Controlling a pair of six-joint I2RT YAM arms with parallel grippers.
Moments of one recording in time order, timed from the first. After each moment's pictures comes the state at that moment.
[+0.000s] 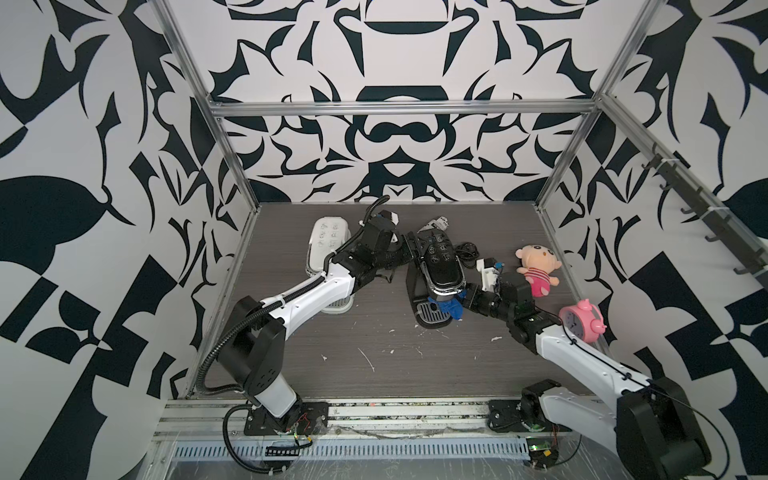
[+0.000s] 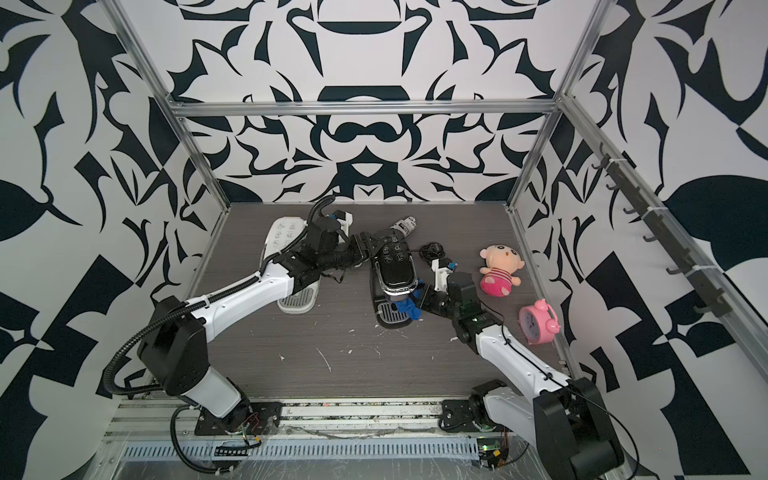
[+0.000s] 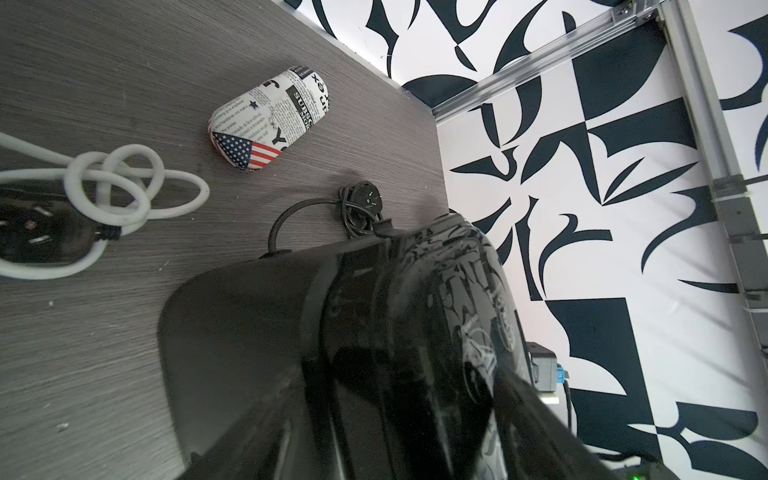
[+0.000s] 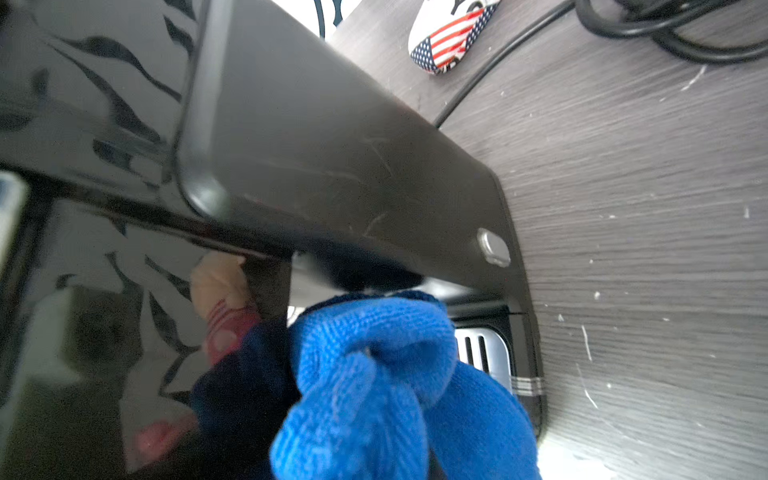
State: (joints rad) left arm -0.71 1.62 1.22 -0.06 0.23 -0.94; right arm 0.31 1.07 0.46 0.08 -0.45 0.76
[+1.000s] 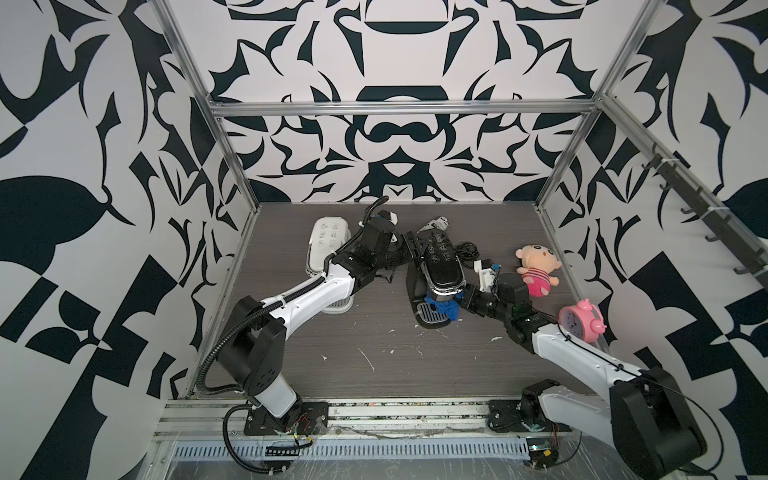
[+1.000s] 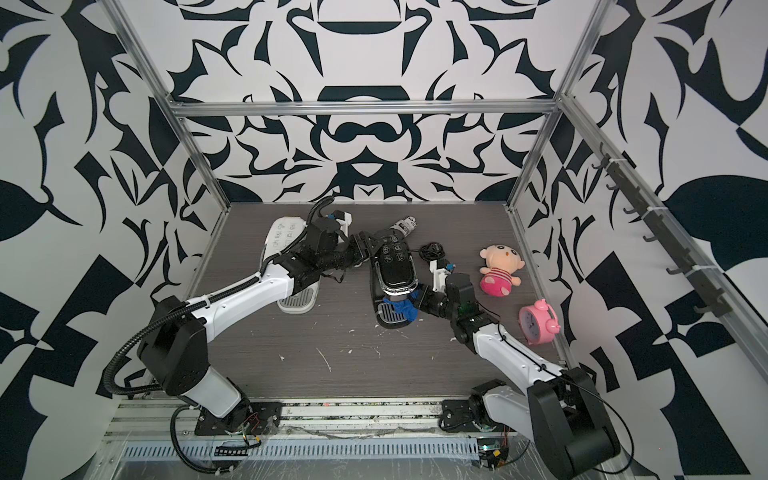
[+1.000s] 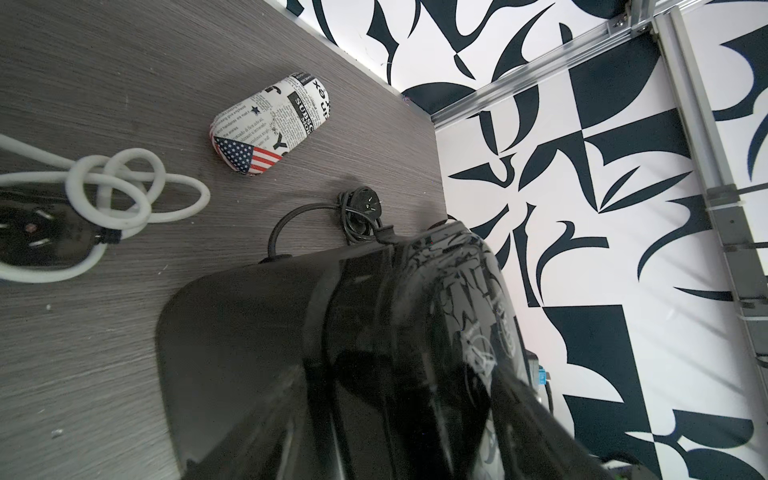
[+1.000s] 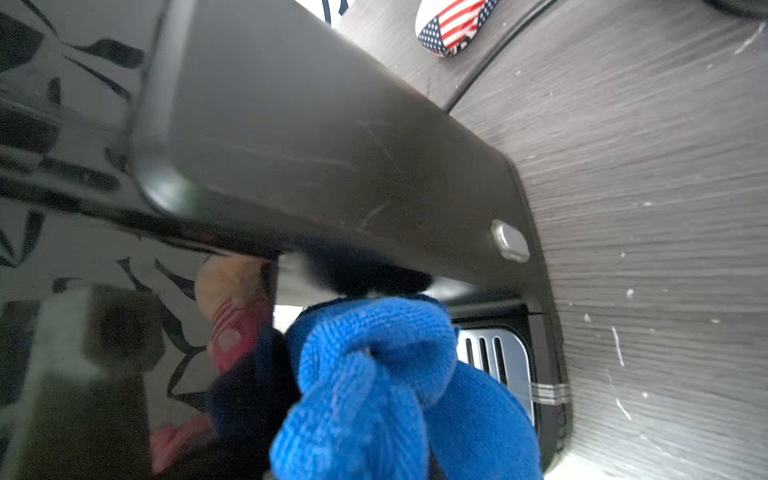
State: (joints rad) left arm -0.71 1.62 1.22 -0.04 0.22 -0.96; right arm 0.32 1.12 0.44 0.18 -0.49 0.81
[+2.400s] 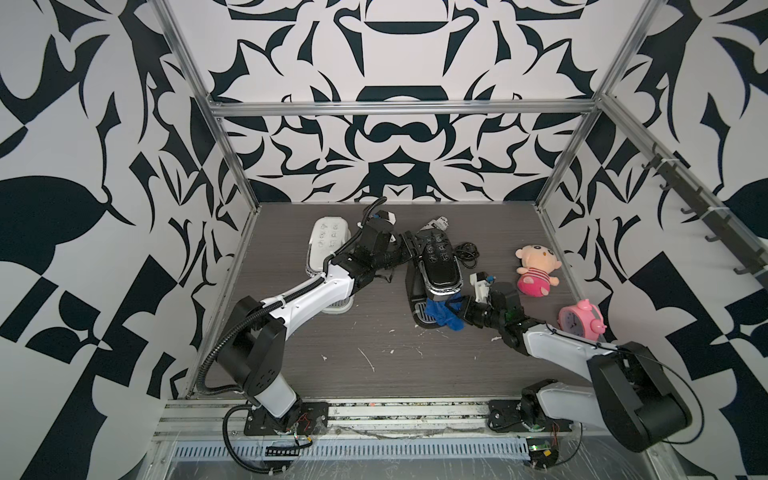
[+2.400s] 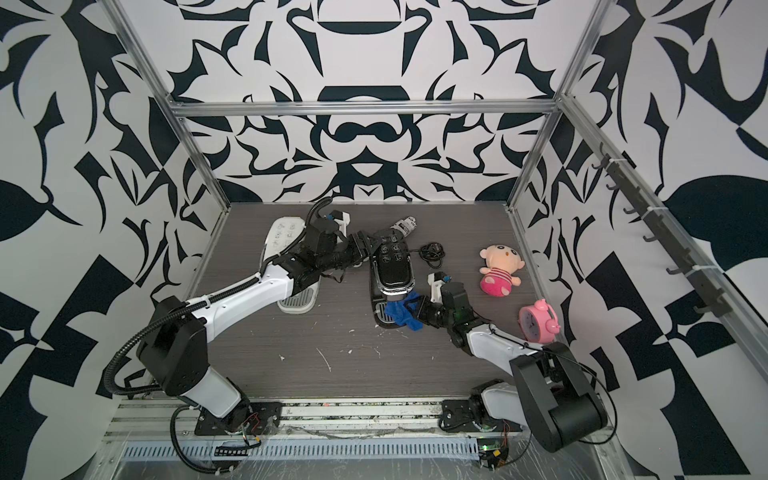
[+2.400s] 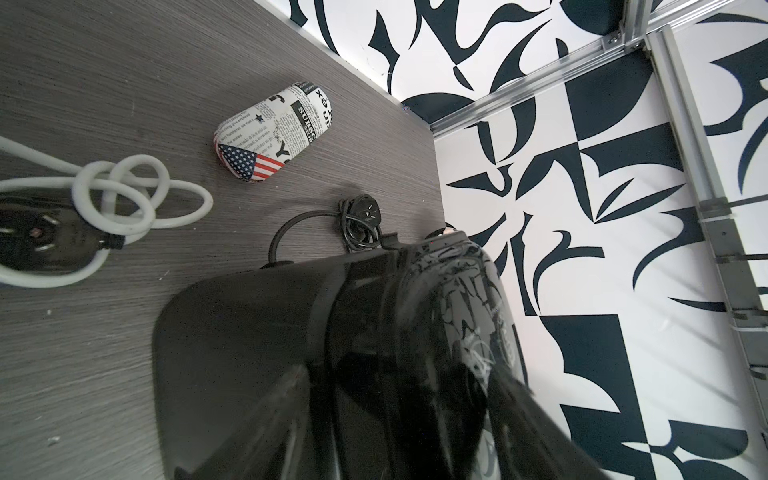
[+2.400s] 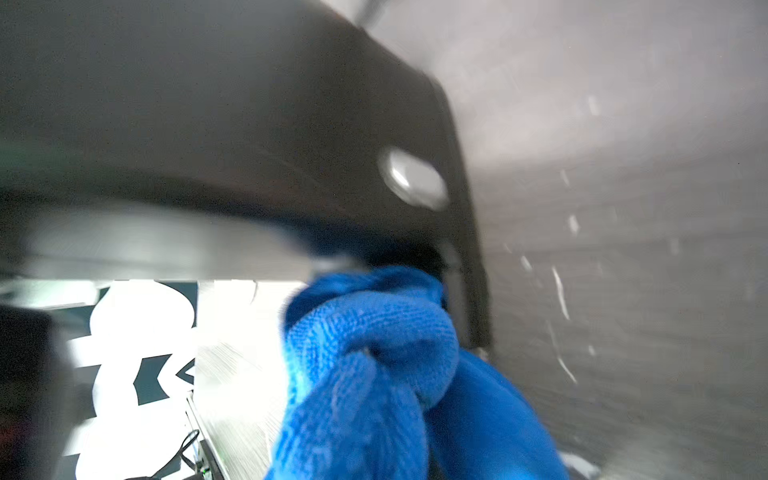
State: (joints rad) left arm -0.70 1.62 1.19 0.00 0.21 -0.98; right arm 0.33 1.28 0.33 0.32 -0.48 0.85
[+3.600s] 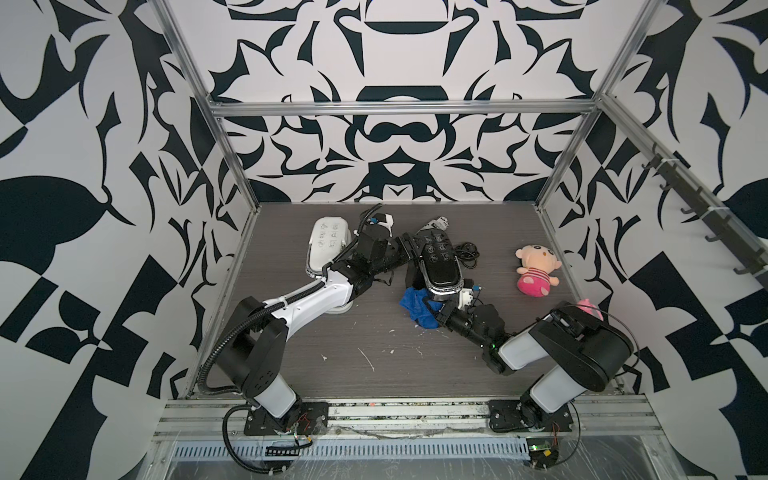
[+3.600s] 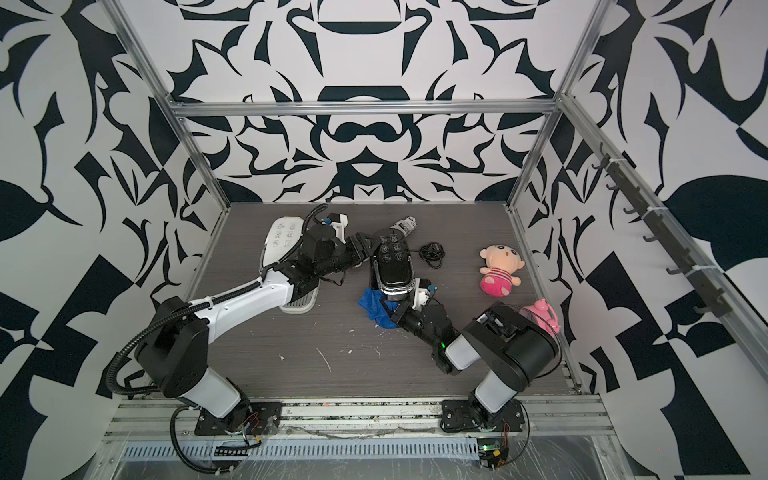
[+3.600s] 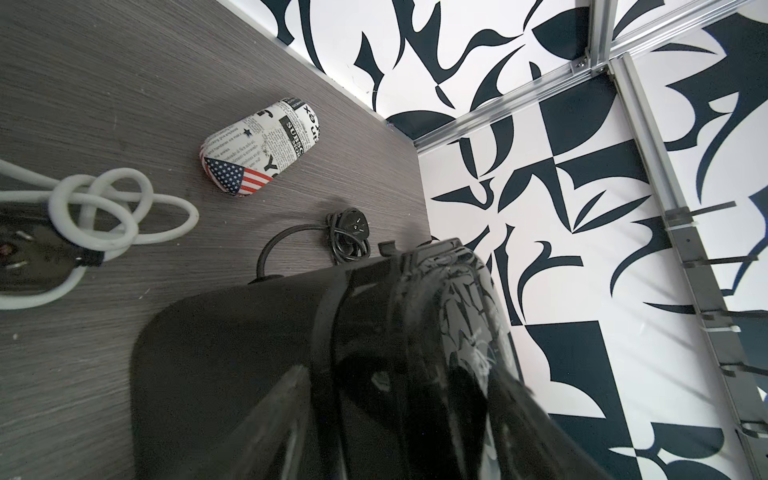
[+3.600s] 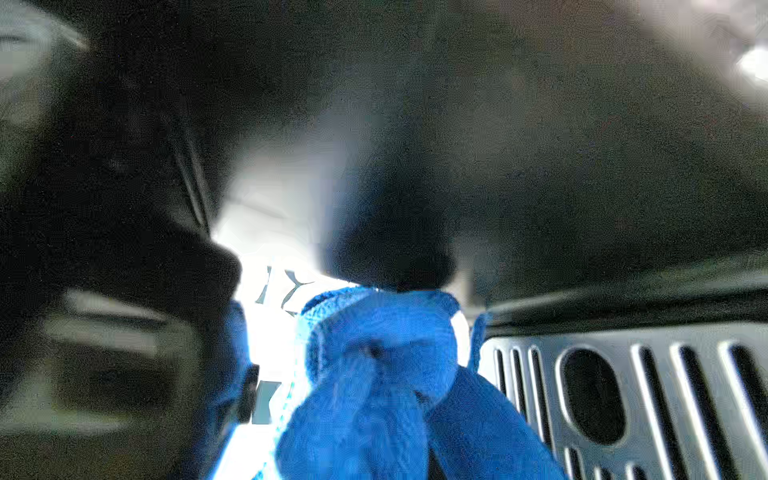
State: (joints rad) left arm -0.70 1.61 1.11 0.15 0.20 -1.01; right arm 0.63 1.60 0.19 1.27 -0.19 1.19
